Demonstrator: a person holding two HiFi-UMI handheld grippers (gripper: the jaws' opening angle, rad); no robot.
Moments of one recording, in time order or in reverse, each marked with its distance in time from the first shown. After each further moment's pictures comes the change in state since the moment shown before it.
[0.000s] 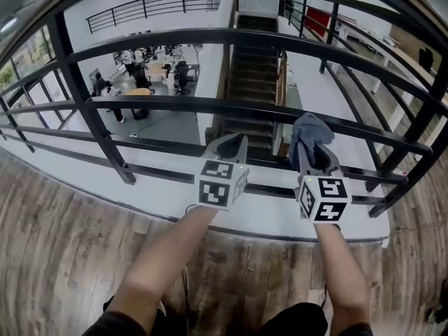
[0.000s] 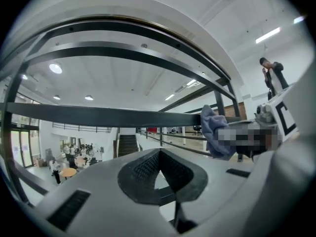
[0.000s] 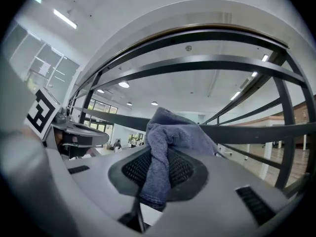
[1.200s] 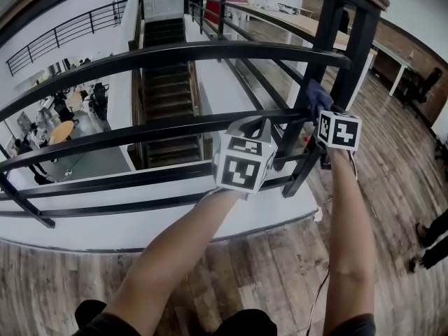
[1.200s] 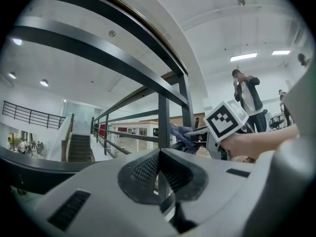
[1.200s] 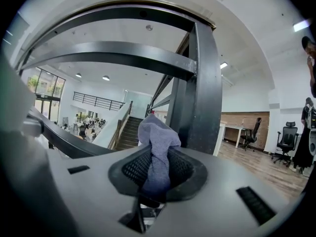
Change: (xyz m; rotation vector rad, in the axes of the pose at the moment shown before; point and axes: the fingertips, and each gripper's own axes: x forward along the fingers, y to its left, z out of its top) left arm 0.183 -0.447 0.118 0.013 -0.042 -0.442; right arm -0.160 -0.531 -0.011 -0.003 0.290 -0.586
